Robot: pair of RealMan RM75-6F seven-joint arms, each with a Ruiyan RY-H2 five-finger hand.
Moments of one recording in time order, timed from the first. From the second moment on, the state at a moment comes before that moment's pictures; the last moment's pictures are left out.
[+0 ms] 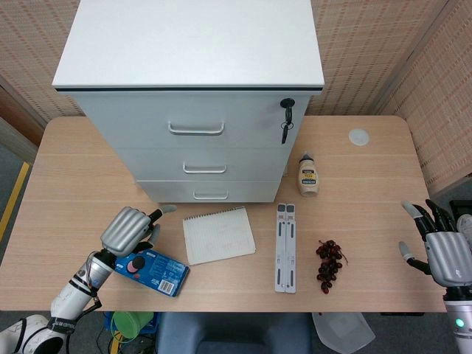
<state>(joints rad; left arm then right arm) -0.54 -1.24 -0.18 -1.79 1.49 1.06 0.14 0.09 -1.08 0.08 -1.61 -1.51 1.48 0.03</state>
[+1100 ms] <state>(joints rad) -0.76 -1.57 -0.26 -1.60 1.05 0.99 0.44 0.09 -1.09 0.07 -1.56 -1.49 1.46 0.07</state>
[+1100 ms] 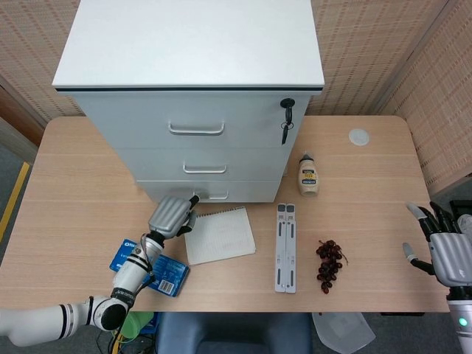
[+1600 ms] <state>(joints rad) -0.80 -1.60 -0.25 -1.57 0.98 1.01 0.51 0.08 -1.10 0.07 -1.55 -1.48 1.46 0.09</state>
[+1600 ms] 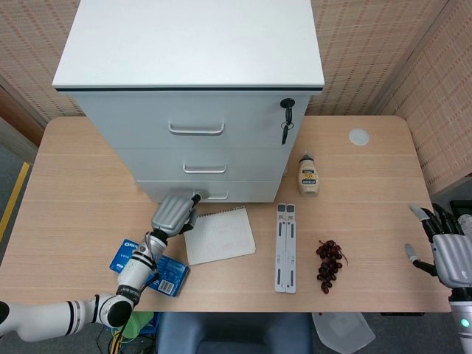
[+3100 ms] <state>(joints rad) -0.79 -1.56 -0.17 -1.69 0.98 1.09 0.58 0.08 -1.11 0.07 -1.53 -1.49 1.46 0.09</state>
